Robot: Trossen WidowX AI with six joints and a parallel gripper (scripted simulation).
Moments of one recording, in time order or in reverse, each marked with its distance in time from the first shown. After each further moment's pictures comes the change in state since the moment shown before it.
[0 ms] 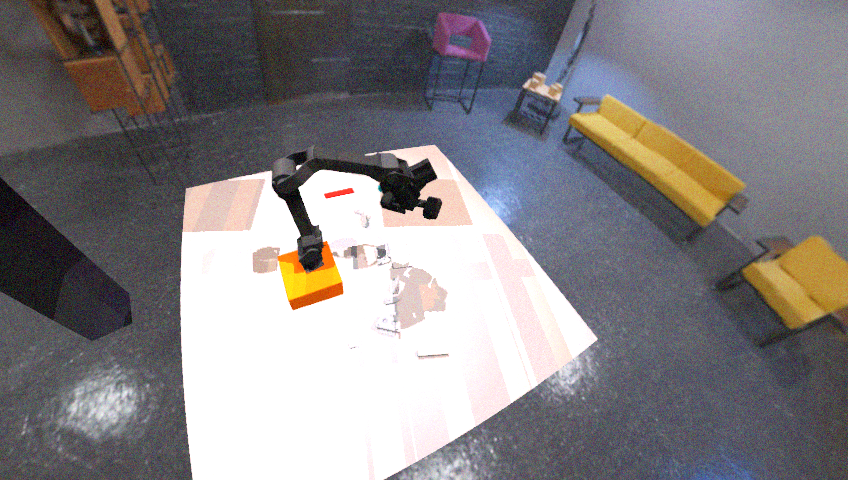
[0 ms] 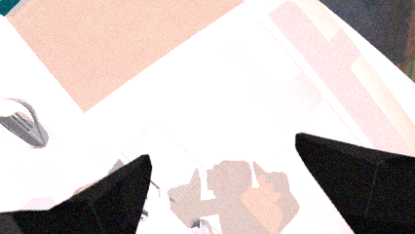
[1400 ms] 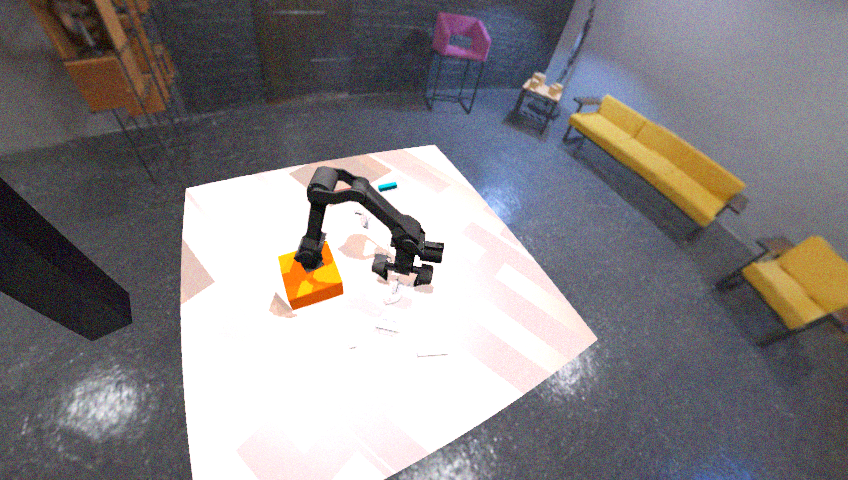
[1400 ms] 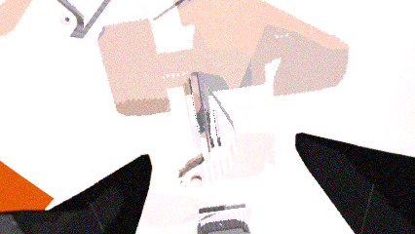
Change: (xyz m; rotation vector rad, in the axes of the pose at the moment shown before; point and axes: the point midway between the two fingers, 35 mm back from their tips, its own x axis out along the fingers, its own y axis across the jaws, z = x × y) arm 0.082 -0.003 -0.203 -0.209 0.422 0.312
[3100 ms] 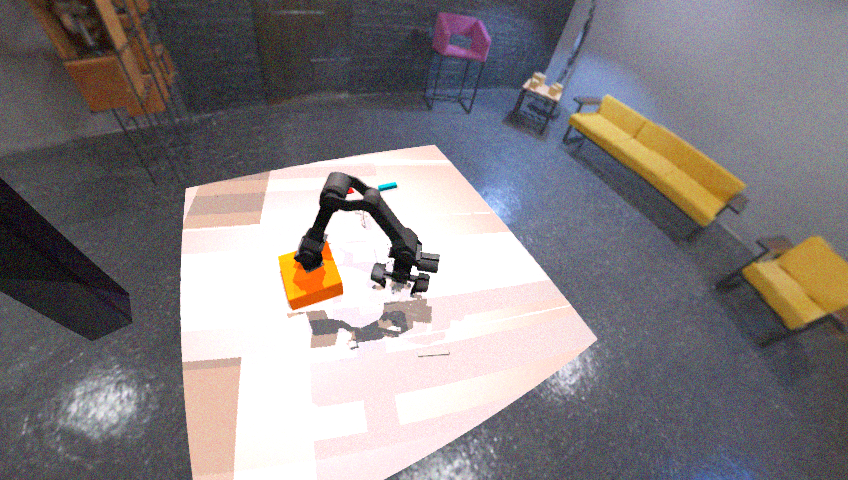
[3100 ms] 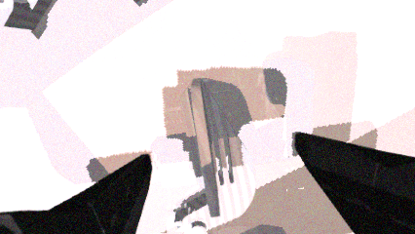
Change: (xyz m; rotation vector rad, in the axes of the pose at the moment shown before) arm 0.050 0.003 0.000 -0.001 0.001 0.008
